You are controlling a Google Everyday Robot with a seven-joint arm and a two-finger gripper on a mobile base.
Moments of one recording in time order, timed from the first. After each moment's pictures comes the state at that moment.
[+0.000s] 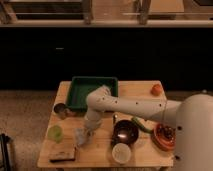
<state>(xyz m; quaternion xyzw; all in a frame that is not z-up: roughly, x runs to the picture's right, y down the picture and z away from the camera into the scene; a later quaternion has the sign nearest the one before) -0.084 0.243 0.771 -0.29 -0.39 -0.49 0.73</state>
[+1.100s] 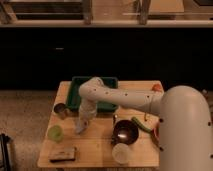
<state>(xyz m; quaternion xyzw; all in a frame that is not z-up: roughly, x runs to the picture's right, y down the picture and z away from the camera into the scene) -0.126 0.196 0.803 -0.29 -0.35 -0.50 0.74</state>
